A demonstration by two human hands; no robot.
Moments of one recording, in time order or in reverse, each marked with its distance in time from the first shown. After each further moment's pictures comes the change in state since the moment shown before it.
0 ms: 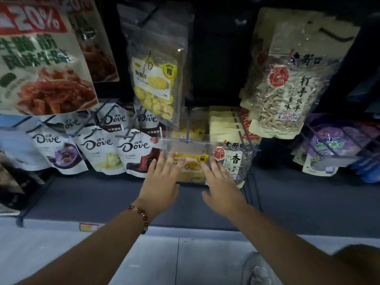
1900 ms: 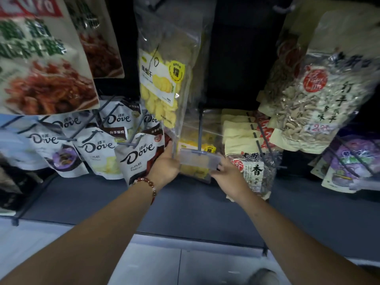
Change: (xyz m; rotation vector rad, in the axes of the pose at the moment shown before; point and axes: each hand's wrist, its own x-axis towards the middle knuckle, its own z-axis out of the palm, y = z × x) left_hand 0.086 -0.037 -0.003 -0.924 -0.076 -0.446; right_hand 0.082 0.019 0.004 0.653 -0.024 0.183
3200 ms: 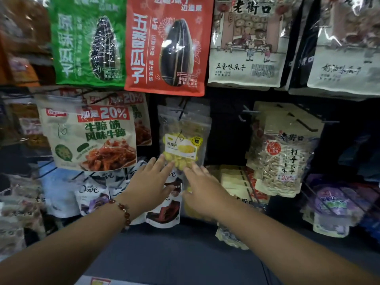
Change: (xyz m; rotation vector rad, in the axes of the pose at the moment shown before) left_hand -0.106 0.073 -0.154 0.958 0.189 0.415; right_hand -0.113 -0.210 -0.044 -0.636 0.032 -0.367
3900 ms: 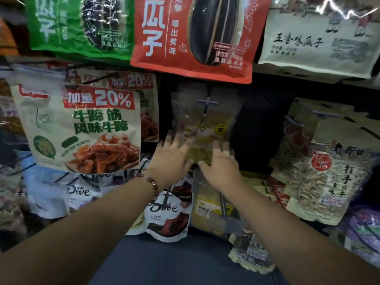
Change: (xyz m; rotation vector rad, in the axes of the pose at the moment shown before) left_hand 0.127 -0.038 0.044 -0.106 0.176 -0.013; right_hand 0.144 0.043 0.025 0.073 0.301 0.272
